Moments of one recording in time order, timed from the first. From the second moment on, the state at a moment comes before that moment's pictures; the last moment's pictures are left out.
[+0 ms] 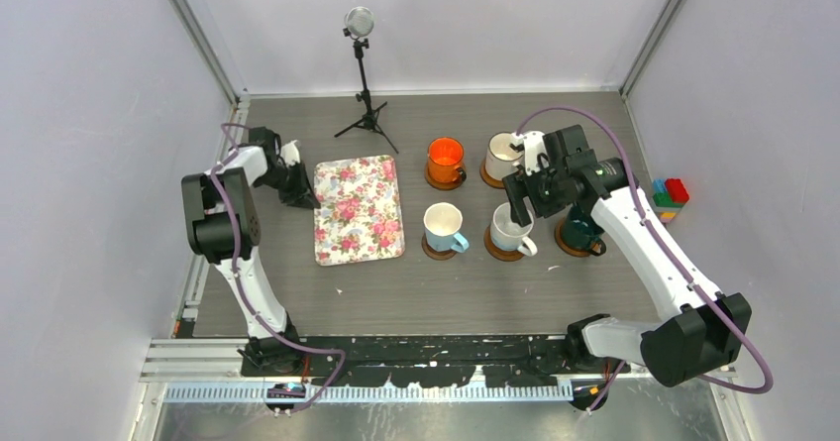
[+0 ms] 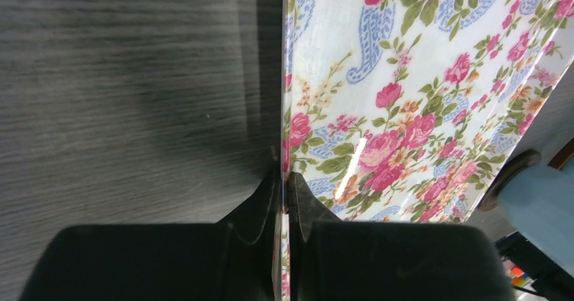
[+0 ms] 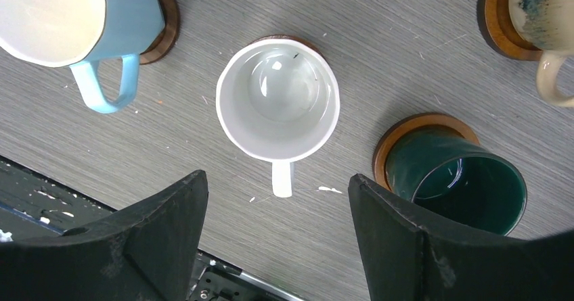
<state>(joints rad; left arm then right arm) 0.16 1.99 1.34 -0.70 0.45 -0.05 0.31 1.24 1.19 -0.95 -0.13 -0.14</state>
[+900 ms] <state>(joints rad) 0.14 2.04 1.47 -0.73 0.43 0.08 0.31 1.25 1.22 -0.97 -0.13 -0.13</state>
